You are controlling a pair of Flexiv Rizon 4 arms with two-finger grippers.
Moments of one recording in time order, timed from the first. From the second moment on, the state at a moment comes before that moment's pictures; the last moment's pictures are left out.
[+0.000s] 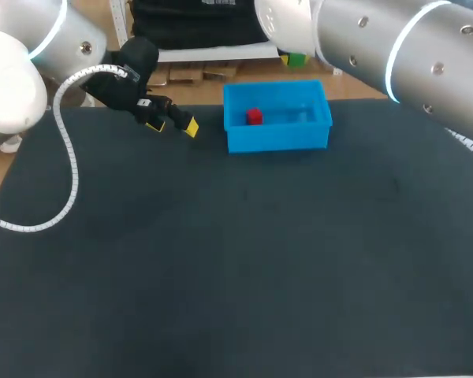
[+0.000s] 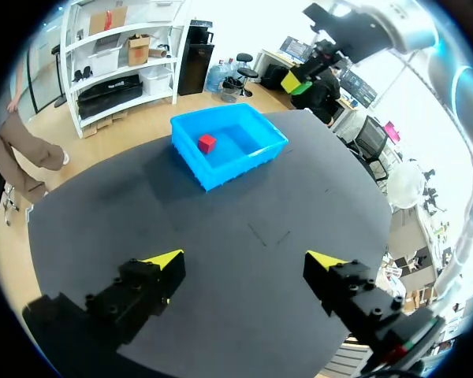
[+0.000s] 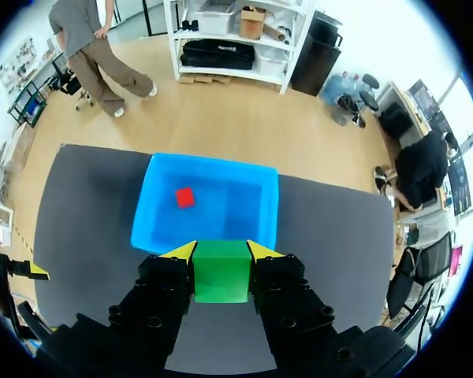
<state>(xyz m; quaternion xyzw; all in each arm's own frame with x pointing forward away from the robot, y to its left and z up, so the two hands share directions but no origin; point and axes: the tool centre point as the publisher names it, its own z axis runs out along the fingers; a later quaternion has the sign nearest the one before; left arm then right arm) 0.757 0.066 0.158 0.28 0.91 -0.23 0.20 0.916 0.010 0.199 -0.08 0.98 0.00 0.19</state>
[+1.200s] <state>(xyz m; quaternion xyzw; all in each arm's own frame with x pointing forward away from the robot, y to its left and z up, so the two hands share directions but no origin) 0.756 0.072 0.147 0.27 0.92 -0.23 0.19 0.953 0.004 0.134 -0.08 0.97 0.02 0.23</state>
